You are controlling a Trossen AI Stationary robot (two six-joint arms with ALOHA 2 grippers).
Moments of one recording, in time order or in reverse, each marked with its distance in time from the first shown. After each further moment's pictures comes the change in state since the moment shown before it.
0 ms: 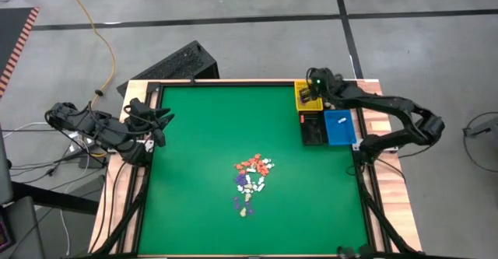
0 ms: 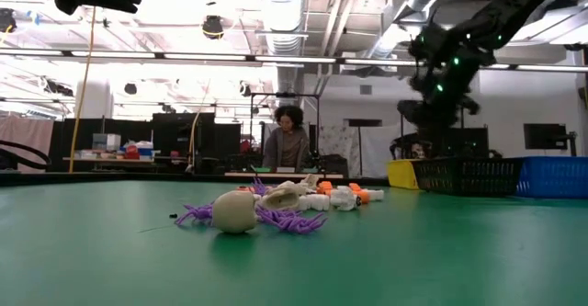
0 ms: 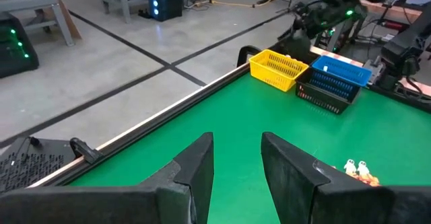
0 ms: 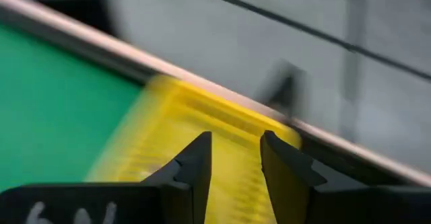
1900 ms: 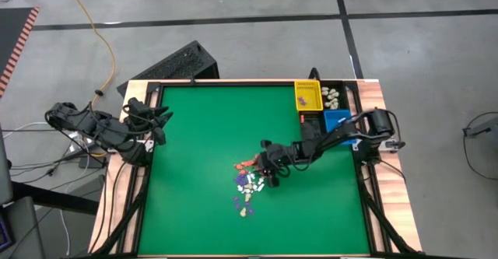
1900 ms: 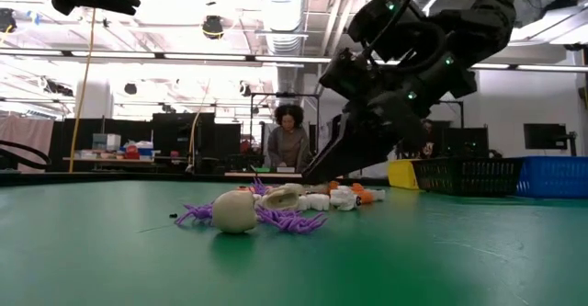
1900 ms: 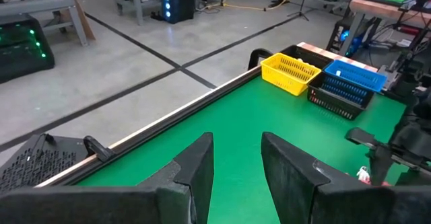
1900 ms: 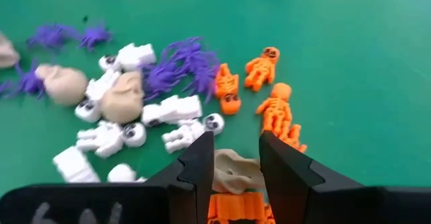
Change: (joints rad) left arm 0.000 0.000 0.000 -0.021 -0.043 -0.024; right arm 0.845 0.525 0.079 0.513 -0.393 -0.252
